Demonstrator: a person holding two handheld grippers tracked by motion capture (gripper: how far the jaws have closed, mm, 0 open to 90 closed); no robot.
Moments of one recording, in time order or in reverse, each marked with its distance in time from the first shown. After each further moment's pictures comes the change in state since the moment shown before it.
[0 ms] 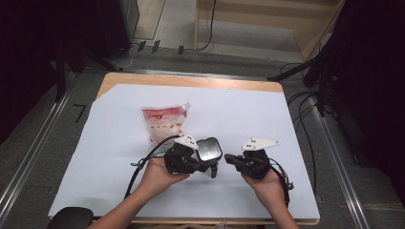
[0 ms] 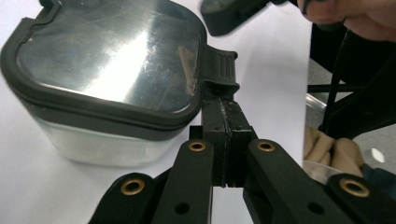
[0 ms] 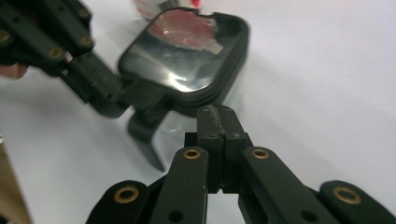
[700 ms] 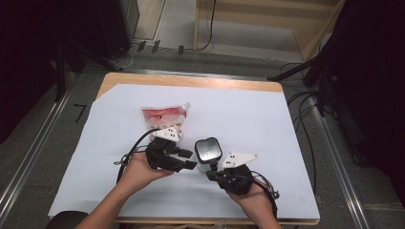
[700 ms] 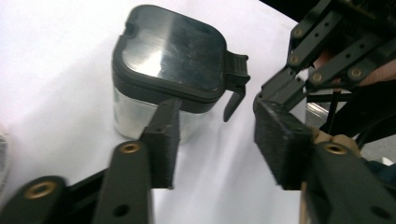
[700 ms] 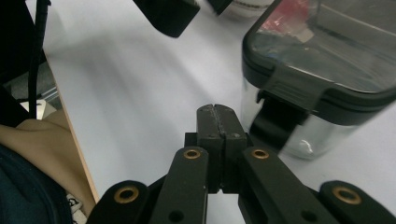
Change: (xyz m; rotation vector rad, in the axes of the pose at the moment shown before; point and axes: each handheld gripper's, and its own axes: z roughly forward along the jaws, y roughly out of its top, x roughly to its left) left arm 0.013 -0.009 -0.044 -0.073 0.055 0.030; right arm 0.053 -0.006 0.022 0.051 0.123 -0.101
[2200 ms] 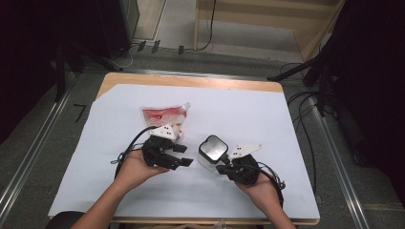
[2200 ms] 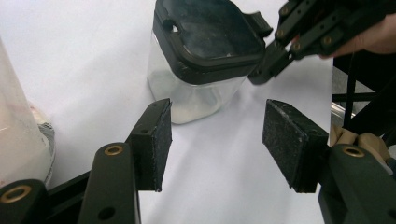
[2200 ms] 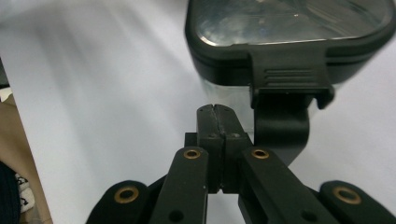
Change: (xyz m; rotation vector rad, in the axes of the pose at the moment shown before) left arm 0.010 -0.003 -0.003 0.016 0.058 0.001; right arm -0.045 -0.008 -0.001 0.089 -0.029 0.031
